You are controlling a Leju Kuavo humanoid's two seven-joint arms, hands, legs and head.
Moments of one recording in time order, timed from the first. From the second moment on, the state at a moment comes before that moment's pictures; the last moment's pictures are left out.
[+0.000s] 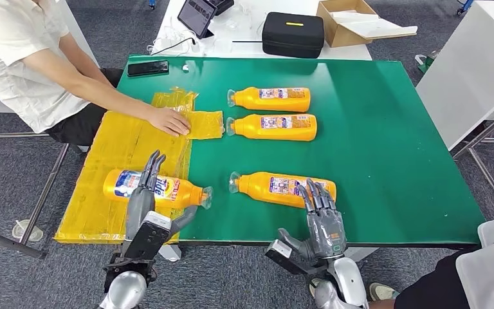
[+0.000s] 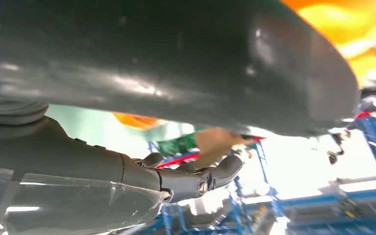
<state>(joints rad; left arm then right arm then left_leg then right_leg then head) -0.06 -0.11 -0.46 -1.33 -0.46 0.33 -0.51 -0.05 0.17 -0.06 -1.07 1.25 -0.70 -0.48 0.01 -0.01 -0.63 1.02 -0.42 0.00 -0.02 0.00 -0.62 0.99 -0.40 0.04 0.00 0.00</state>
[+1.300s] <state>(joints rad) -0.08 -0.19 -0.66 -1.25 -0.24 0.42 -0.49 -0.30 0.07 0.04 -0.74 1.41 -0.70 -0.25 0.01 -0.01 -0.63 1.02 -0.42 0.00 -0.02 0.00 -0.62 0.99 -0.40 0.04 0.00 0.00</state>
